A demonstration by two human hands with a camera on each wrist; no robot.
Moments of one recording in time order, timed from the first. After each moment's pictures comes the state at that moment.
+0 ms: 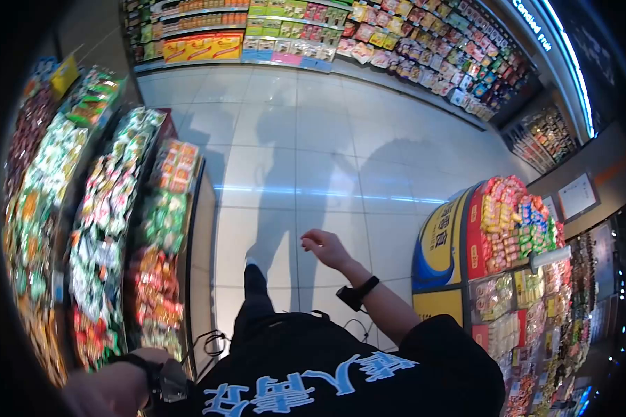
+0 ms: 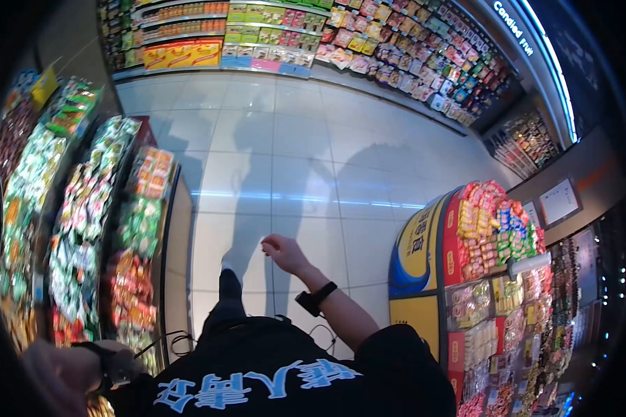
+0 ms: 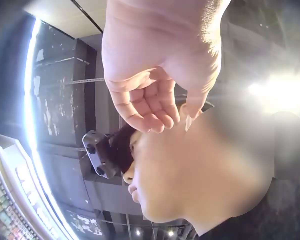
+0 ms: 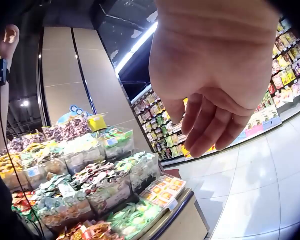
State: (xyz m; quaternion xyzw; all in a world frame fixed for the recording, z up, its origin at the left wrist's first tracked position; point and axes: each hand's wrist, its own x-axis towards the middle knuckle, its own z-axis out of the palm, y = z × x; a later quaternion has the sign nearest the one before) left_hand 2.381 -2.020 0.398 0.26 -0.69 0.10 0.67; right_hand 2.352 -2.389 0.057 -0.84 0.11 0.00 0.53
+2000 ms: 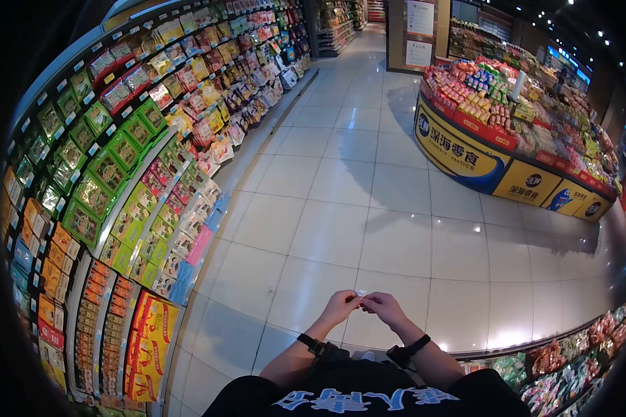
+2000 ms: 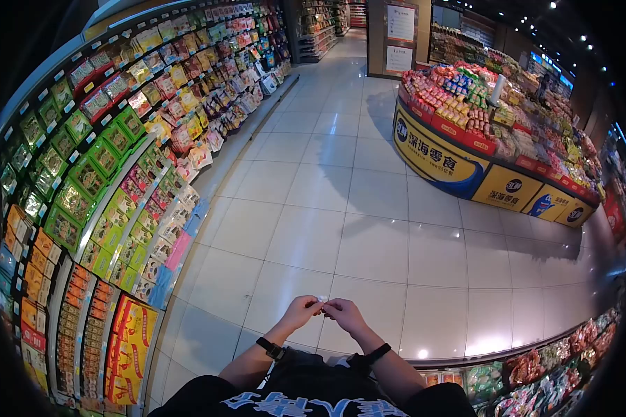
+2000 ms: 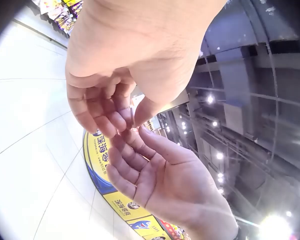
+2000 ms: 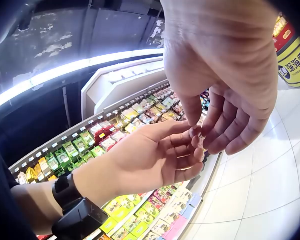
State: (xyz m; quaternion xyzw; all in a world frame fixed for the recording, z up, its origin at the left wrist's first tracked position) left_hand 3.591 -2.616 0.029 0.41 -0.64 -0.62 0.20; right_hand 3.419 -2.541 0.051 -0.38 0.58 -0.42 0.58
